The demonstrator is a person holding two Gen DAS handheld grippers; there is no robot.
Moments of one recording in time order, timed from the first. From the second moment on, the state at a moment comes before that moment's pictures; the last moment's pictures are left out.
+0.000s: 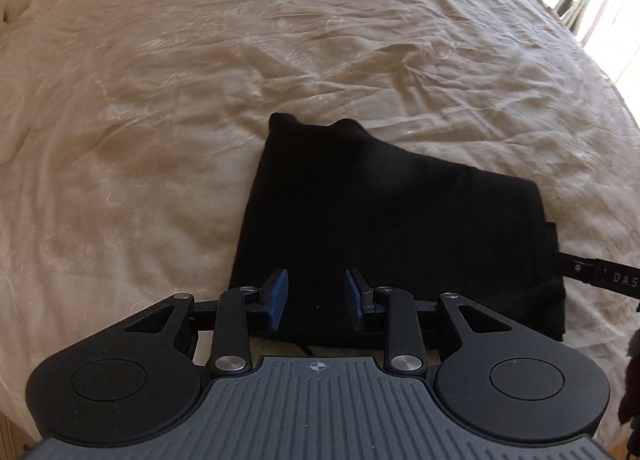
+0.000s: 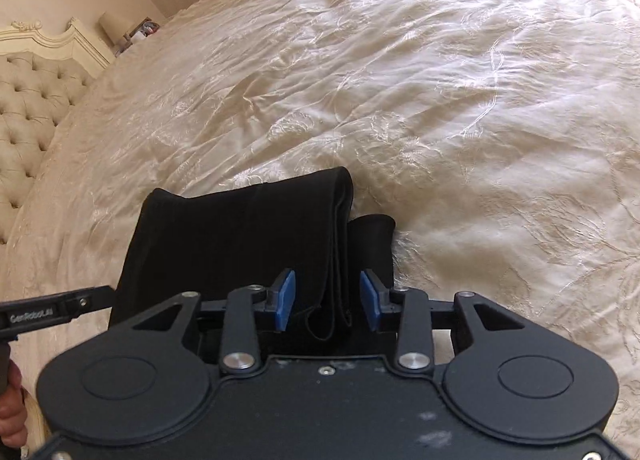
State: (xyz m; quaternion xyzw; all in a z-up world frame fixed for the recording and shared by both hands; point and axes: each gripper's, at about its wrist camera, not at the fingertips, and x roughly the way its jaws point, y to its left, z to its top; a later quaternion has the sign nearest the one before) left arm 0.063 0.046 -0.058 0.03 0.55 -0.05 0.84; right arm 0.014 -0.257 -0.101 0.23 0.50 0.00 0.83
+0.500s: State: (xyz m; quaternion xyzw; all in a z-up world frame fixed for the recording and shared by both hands) left arm 0.051 0.079 -0.063 -0.01 0.56 -0.04 0.83; right arm 0.044 -0.243 -0.111 0.24 0.52 0.02 0.82
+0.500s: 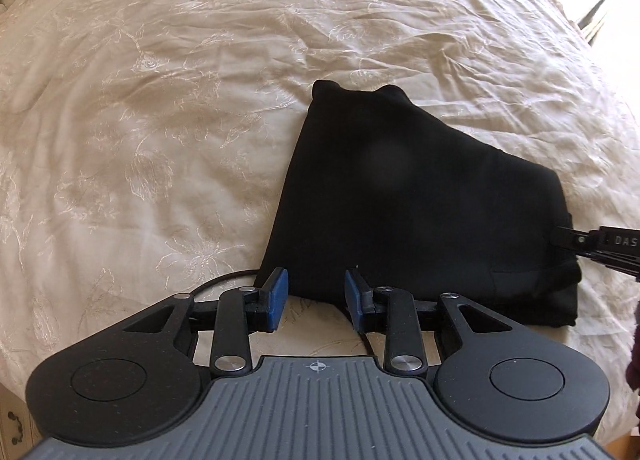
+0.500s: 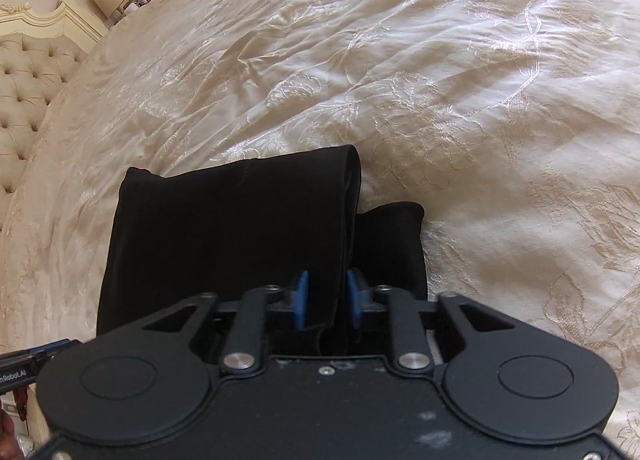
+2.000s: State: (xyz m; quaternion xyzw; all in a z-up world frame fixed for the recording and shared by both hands) left arm 0.171 -0.025 -0.137 0.11 0.61 -0.13 0.78; right arm 0.073 -0.198 -0.126 0.01 0.55 -0.01 0.83
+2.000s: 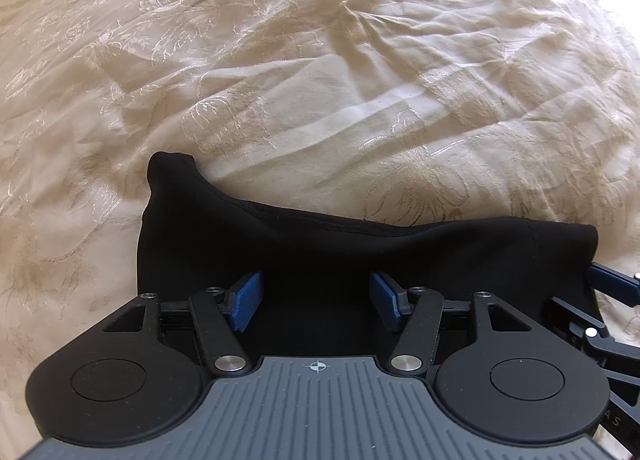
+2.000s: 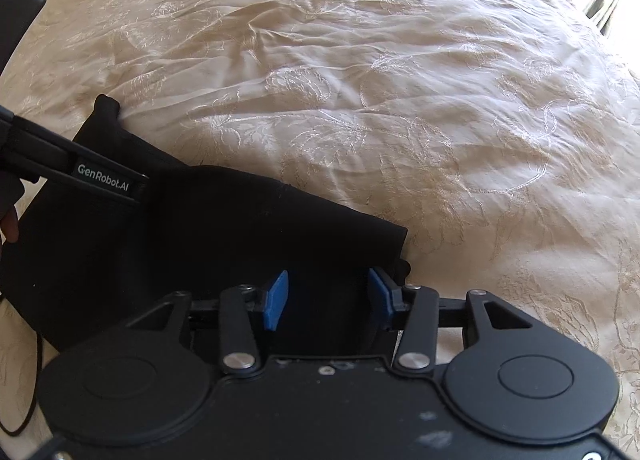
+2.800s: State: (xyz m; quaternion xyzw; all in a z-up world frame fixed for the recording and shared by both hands) left arm 0.070 -0.005 -0.114 0.15 0.58 -0.17 0.78; right arm -0.003 -0.212 -0.107 0.08 0.58 -0.02 0.81
